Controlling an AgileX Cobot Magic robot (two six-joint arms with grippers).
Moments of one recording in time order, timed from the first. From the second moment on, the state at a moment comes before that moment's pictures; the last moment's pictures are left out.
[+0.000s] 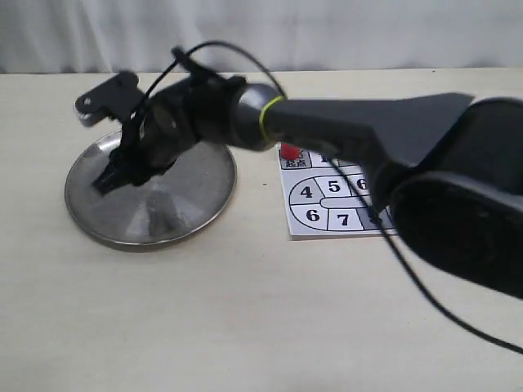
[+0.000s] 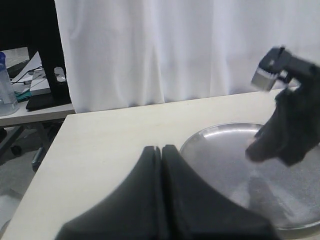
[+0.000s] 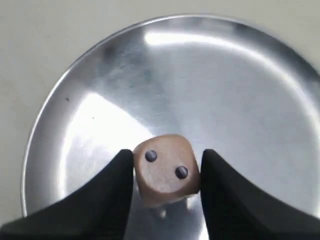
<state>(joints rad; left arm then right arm) 0.11 0.01 0.00 0.15 0.19 -0.09 0.77 2.34 -1.91 0.01 0.53 -0.09</state>
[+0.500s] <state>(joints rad) 0.11 0.01 0.00 0.15 0.19 -0.09 0.35 1.70 -1.29 0.03 0.49 -0.10</state>
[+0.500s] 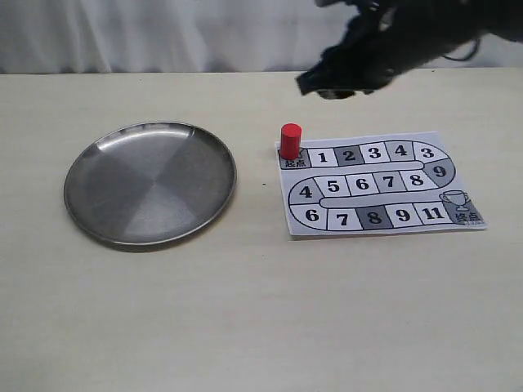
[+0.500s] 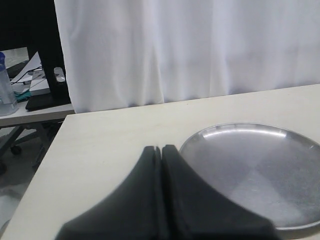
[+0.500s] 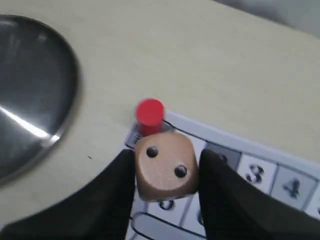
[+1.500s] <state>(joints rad) 0.11 0.01 0.00 0.15 0.19 -0.09 0.22 1.86 -1.05 0.07 0.15 -0.10</state>
